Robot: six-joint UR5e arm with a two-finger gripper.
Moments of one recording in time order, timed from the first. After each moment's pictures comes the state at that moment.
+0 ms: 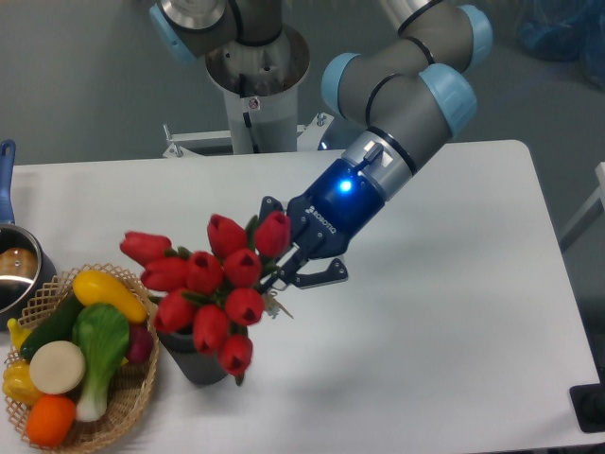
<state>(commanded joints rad) 2.60 -1.88 -1.69 -0.77 0.15 1.08</state>
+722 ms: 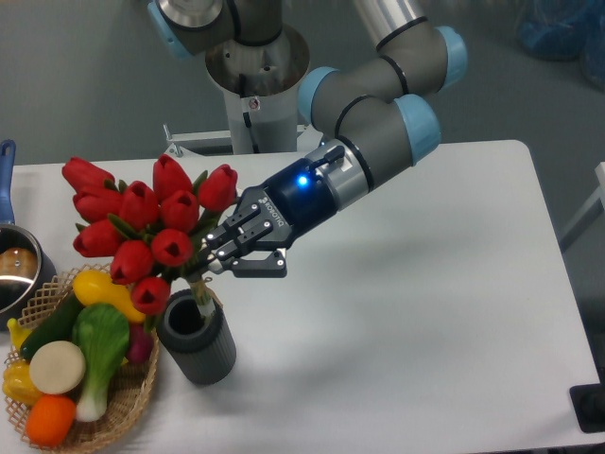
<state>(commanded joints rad) 2.52 -1.89 -1.75 -0.77 0.08 1.26</state>
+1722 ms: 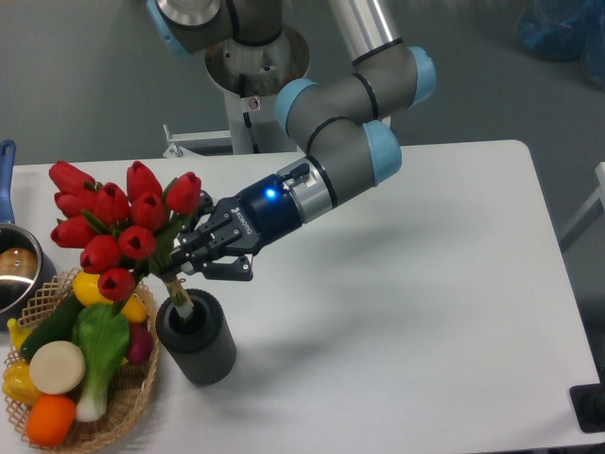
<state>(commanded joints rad) 2.51 -1.90 -1.90 -0.77 0.04 1.43</state>
